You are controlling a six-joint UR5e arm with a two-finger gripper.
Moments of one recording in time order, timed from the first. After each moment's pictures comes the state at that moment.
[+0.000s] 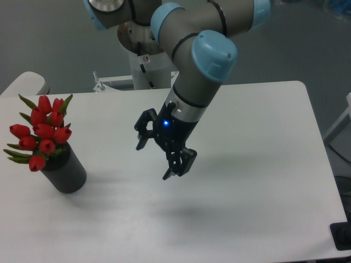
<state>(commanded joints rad) 2.49 -1.81 -1.61 -1.22 0.84 1.27</state>
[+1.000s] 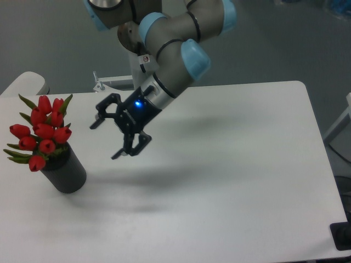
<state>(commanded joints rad) 2.43 -1.68 -2.00 -0.97 0.48 1.27</state>
